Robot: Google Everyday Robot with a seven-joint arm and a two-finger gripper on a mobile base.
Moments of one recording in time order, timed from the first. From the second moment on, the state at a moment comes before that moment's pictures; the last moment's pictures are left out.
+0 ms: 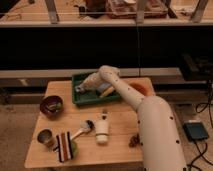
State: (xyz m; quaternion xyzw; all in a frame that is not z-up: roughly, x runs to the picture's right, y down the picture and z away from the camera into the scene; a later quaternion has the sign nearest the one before) arm -0.137 -0.021 0.984 0.06 -0.38 -0.46 0.80
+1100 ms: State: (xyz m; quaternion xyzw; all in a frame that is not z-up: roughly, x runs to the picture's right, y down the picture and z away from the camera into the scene) arm -0.047 -0.045 0.997 0.06 -0.37 -0.51 0.77
